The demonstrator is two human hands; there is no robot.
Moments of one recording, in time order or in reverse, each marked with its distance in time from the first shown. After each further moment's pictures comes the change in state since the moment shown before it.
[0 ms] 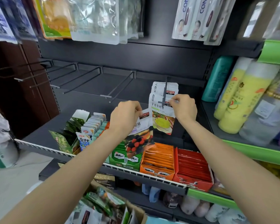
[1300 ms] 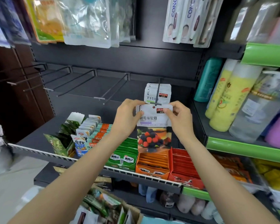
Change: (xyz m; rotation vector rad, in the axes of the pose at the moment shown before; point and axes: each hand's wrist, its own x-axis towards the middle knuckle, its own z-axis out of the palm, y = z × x) left_hand -0.005 0.013 0.011 -0.245 0.034 0.119; right_hand -0.055 0.007 -0.022 0.551 -0.072 -0.051
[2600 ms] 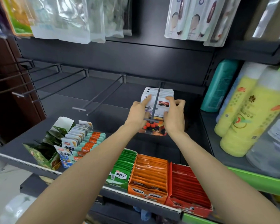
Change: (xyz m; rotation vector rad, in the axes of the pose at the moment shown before) left_hand 0.108 -0.025 0.089 0.049 -0.204 -0.185; right_hand 0.098 0.057 0.039 -0.492 0.019 -0.006
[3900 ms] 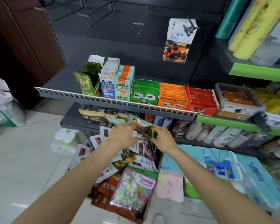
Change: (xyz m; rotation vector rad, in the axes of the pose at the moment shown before) left_hand -0.355 -0.176 -0.063 0.558 -0.641 -0.016; right_hand -0.391 -0.057 0.058 -0.205 -0.791 0.213
